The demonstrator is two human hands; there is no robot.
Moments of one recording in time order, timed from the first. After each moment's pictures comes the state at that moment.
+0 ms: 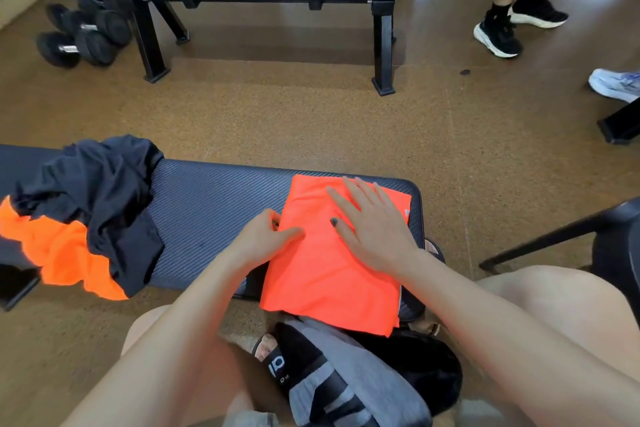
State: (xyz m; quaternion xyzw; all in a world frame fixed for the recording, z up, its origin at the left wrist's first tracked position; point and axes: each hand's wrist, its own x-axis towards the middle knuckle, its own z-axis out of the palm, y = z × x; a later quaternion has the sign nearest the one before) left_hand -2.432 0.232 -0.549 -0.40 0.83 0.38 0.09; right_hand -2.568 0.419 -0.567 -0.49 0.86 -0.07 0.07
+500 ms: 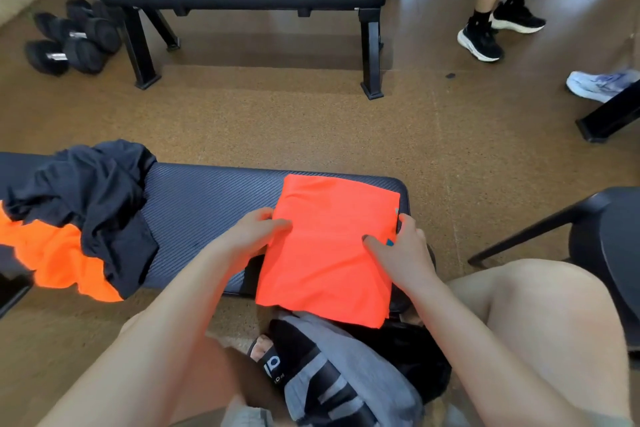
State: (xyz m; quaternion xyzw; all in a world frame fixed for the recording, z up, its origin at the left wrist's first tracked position) left_hand -2.431 0.237 -0.527 -0.41 0.67 0.61 0.13; right_hand -2.538 0.474 -0.550 -0.06 0.89 -0.36 0.26
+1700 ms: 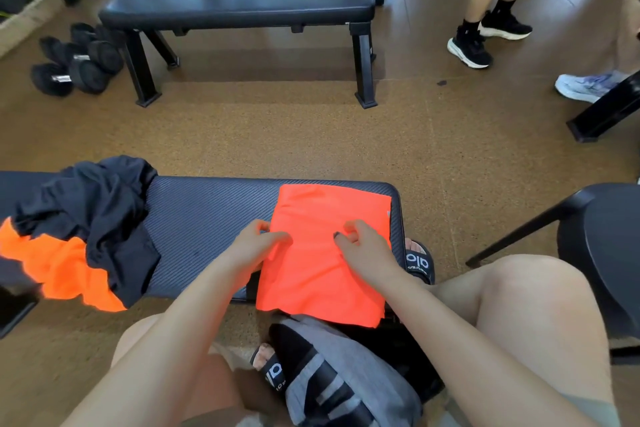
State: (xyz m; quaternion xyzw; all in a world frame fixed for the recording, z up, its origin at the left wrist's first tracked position) left_hand -2.424 0.253 -0.529 -0.47 0.66 0.58 0.08; right_hand -2.525 0.442 -0.542 -0.16 0.87 -0.37 0.30
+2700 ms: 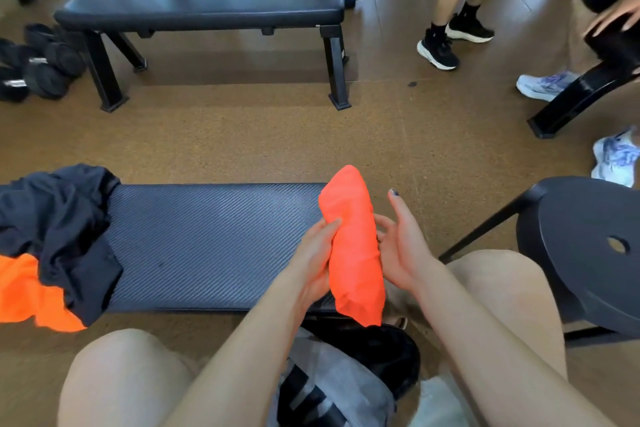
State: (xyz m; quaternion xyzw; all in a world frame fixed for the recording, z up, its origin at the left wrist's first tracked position) left_hand -2.493 0.389 -0.529 -0.31 0.41 0.86 0.03; right_hand -2.575 0.510 -0.532 0.14 0.51 -0.74 0.42
